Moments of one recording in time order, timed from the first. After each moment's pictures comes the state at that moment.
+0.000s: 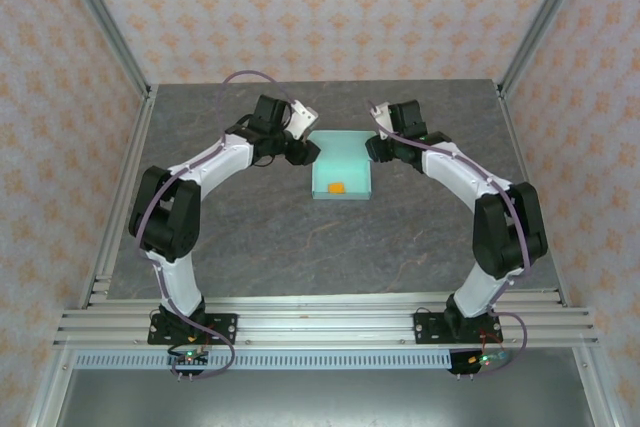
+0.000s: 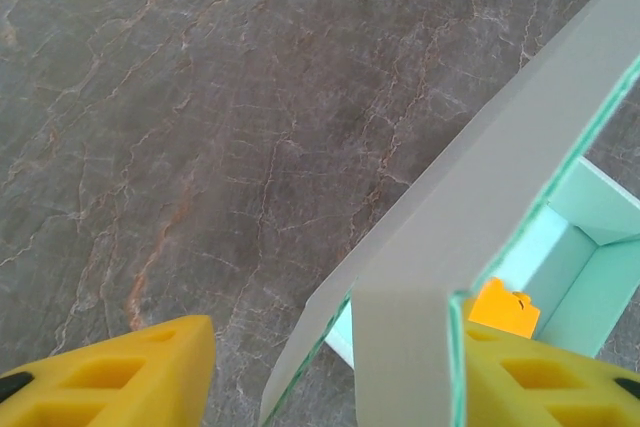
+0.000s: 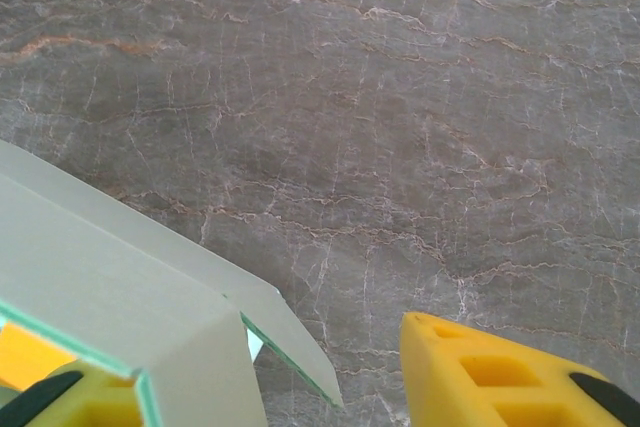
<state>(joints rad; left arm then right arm) -0.35 1.87 1.39 -0.34 0.34 0.23 0.34 1.69 1.24 -0.36 -0.05 -0.14</state>
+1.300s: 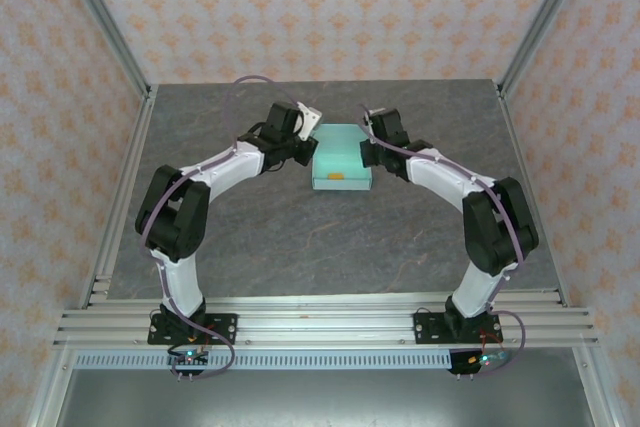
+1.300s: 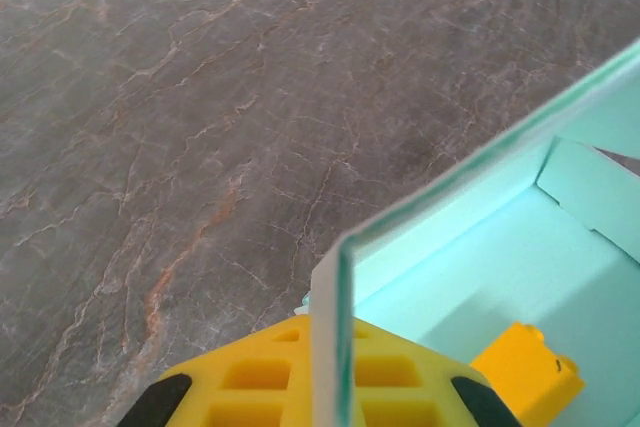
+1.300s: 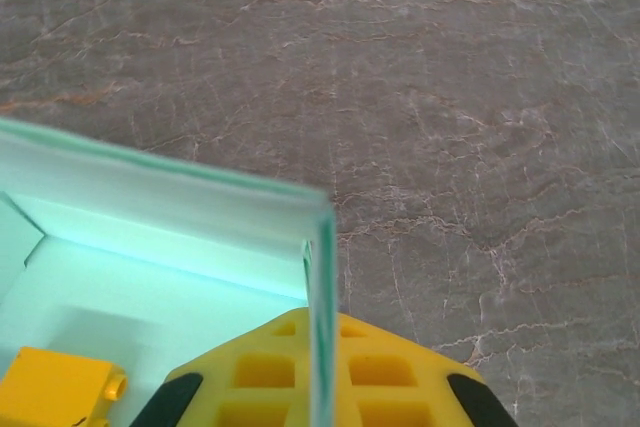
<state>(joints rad) -0.45 1.88 1.34 -0.20 0.05 0.00 0.45 1.73 1.19 -0.28 0.19 0.19</state>
